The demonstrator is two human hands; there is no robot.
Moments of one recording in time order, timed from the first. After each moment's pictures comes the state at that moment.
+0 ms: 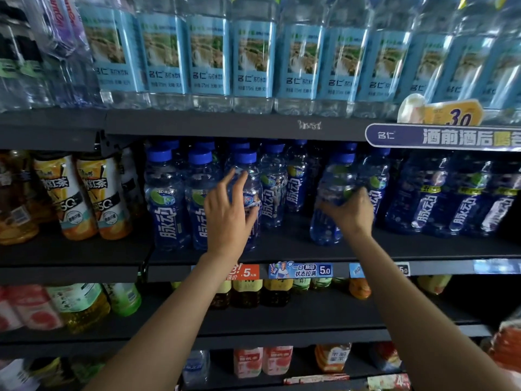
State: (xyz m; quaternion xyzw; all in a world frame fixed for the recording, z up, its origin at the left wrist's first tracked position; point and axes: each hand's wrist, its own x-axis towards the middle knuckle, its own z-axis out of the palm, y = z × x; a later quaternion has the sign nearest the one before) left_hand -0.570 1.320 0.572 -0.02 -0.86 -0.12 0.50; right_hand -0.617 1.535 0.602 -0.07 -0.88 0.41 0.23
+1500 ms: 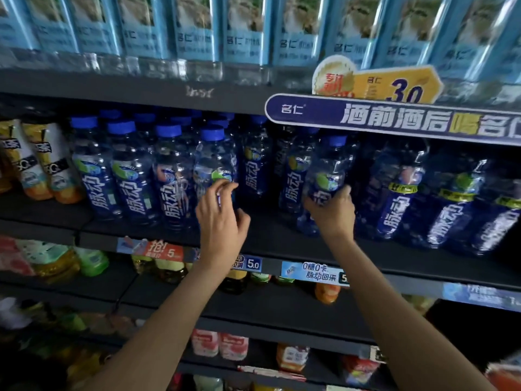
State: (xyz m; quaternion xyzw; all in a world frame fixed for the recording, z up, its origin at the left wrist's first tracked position) left_hand -0.594 1.463 0.533 0.08 -0.84 -0.16 0.51; right_hand -0.677 1.636 0.570 0.03 -0.87 0.45 0.17
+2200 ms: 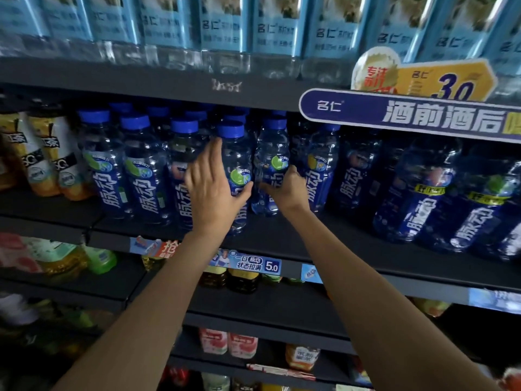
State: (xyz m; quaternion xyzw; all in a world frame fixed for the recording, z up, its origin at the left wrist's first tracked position) left_hand -0.607 1.413 0.572 0.13 -0.86 -0.10 0.49; right_hand -0.691 1.526 0.581 0.15 -0.91 0.39 0.07
